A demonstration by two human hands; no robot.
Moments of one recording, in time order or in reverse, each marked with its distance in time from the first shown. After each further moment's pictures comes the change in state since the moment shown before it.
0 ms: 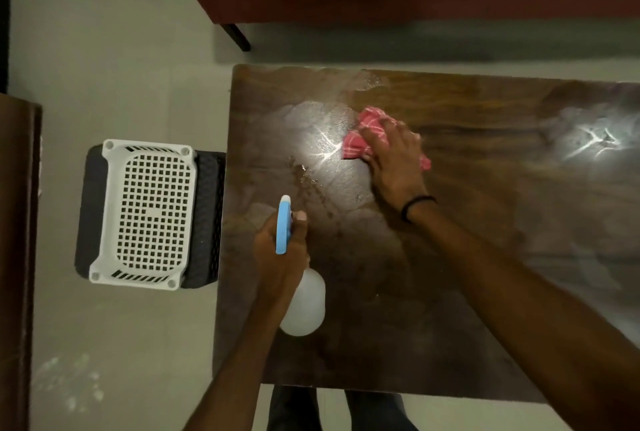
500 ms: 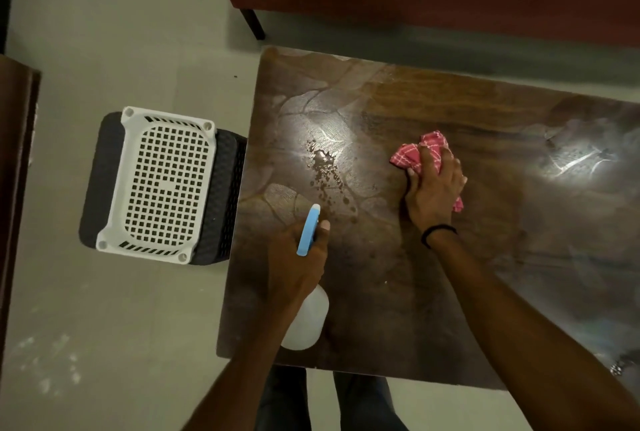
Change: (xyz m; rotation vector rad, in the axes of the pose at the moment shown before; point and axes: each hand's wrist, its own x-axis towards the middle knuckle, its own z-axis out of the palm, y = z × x) left_hand -0.025 -0.039 -0.013 0.003 -0.033 -0.088; right_hand -0.062 0.023 0.027 0.009 0.139 0.338
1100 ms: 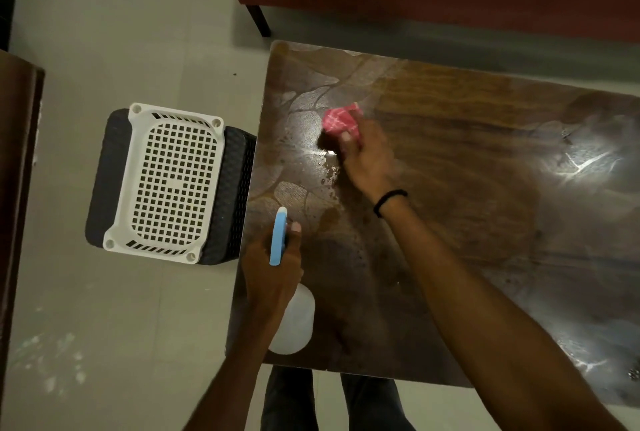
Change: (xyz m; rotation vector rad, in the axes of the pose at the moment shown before) left_hand 0.002 -0.021 -0.040 -0.095 0.142 0.021; right_hand 0.004 -0.145 0.008 0.375 -0.217 -0.206
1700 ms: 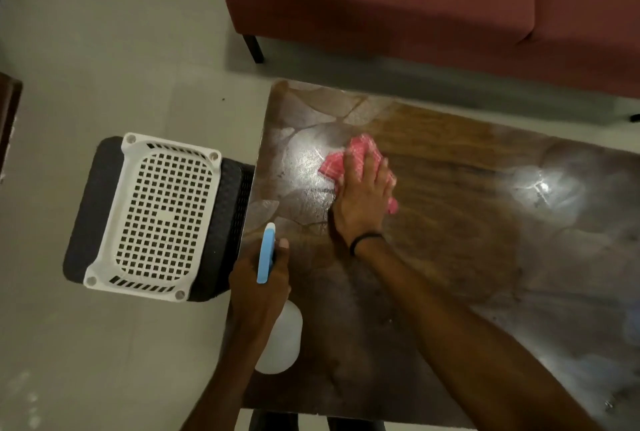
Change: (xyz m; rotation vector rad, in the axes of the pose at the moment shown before) left_hand 0.041 -0.006 -0.001 0.044 0.072 0.067; right_hand 0.000 0.004 0.027 -0.468 0.111 0.085
